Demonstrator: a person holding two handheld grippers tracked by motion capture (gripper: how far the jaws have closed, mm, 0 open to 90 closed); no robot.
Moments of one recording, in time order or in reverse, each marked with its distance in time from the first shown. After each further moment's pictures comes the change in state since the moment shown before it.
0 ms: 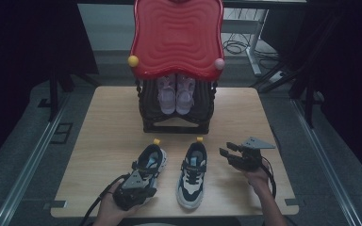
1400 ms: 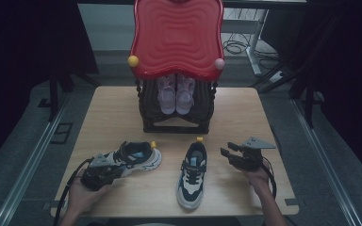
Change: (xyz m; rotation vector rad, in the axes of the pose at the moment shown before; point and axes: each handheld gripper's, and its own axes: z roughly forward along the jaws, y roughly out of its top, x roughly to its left) left arm 0.089 -0.027 -0.050 0.017 0.220 -0.196; right arm -0.003 -0.002 0.000 0.003 -0.011 0.011
